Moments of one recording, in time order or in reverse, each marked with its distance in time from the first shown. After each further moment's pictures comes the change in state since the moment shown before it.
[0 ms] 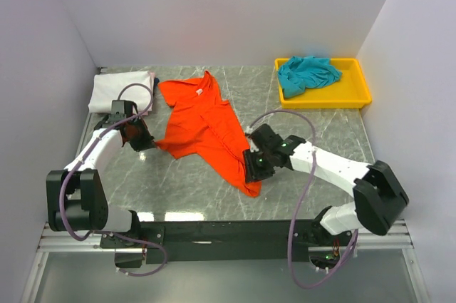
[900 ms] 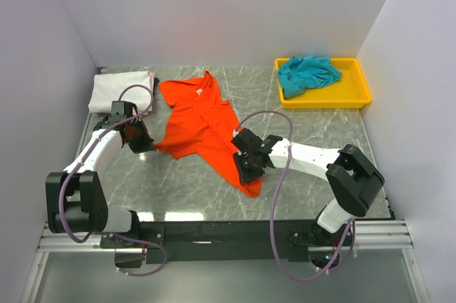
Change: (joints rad) left arm 0.000 -0.013 -0.002 -0.046 -0.007 0.035; right arm 0.126 0.232 0.090 0.028 0.145 0.028
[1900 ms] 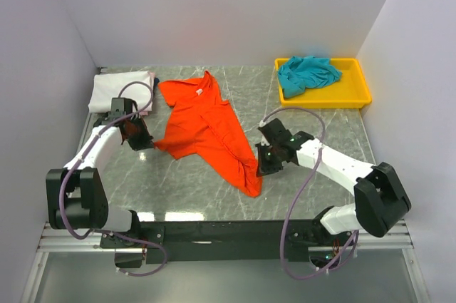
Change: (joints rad) left arm 0.000 0.023 0.034 -0.019 -0.015 0.009; right arm -0.211 -0.218 -0.101 -0.040 -0.101 0.000
